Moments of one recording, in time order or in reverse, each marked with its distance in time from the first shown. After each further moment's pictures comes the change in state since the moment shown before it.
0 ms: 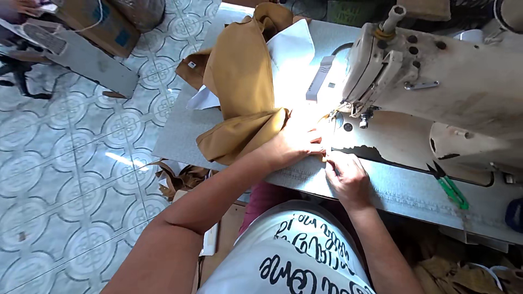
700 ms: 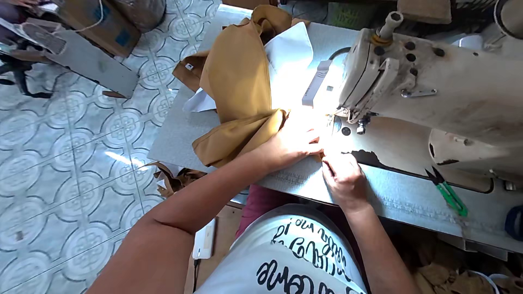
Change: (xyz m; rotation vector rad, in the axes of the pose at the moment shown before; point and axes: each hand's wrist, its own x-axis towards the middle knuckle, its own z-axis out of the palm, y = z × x) left_hand 0.008 -0.004 -0.003 0.074 -0.036 -0.023; right_hand 0.011 0.003 0.004 -0.055 -0.033 -0.022
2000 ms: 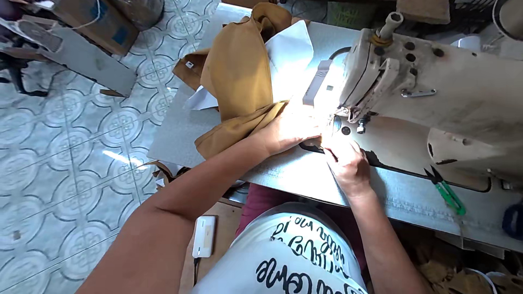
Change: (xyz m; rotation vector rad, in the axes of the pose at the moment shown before) left_hand 0.007 -0.031 0.002 0.069 0.100 0.047; right_hand 0.026 0.016 0.001 0.009 -0.035 0.023
